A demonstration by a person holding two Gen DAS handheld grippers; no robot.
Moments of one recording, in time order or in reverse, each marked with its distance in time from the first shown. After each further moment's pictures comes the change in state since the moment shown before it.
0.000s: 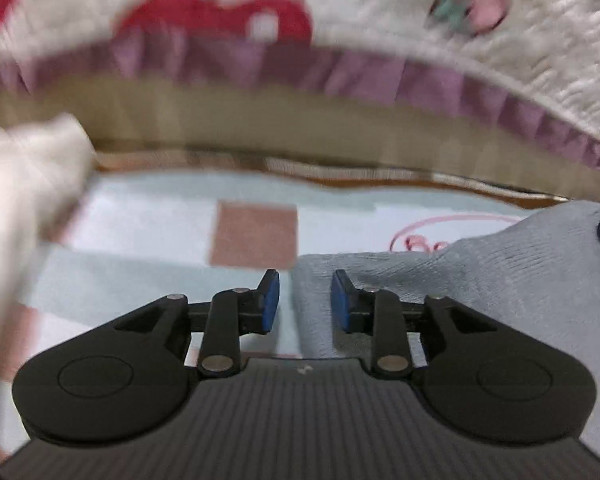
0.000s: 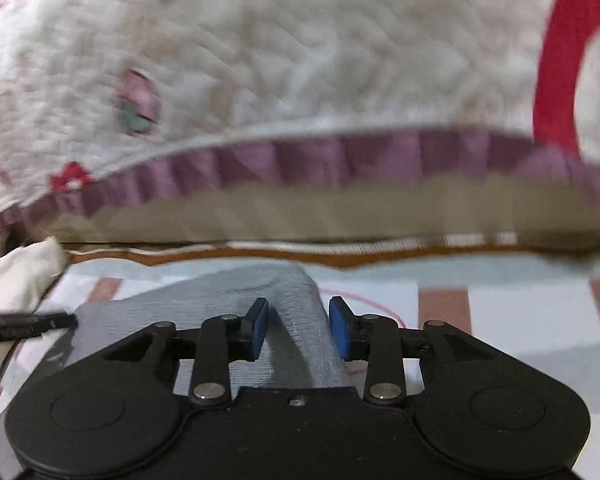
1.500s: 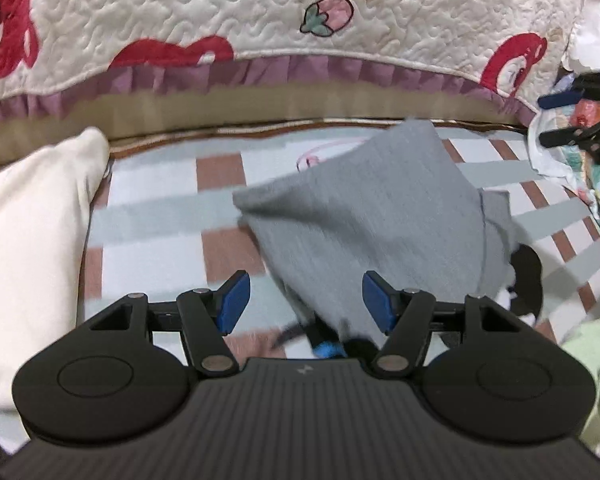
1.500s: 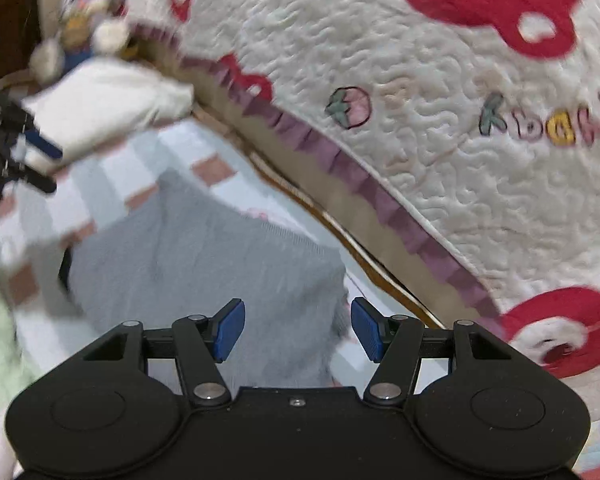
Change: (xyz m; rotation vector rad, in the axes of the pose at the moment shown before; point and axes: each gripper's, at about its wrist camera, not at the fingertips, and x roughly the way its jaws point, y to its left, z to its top) left arm -0.158 -0.007 -0.034 0.142 0.171 -0.165; right arm -0.132 0.111 0.034 -0.664 0.226 0.016
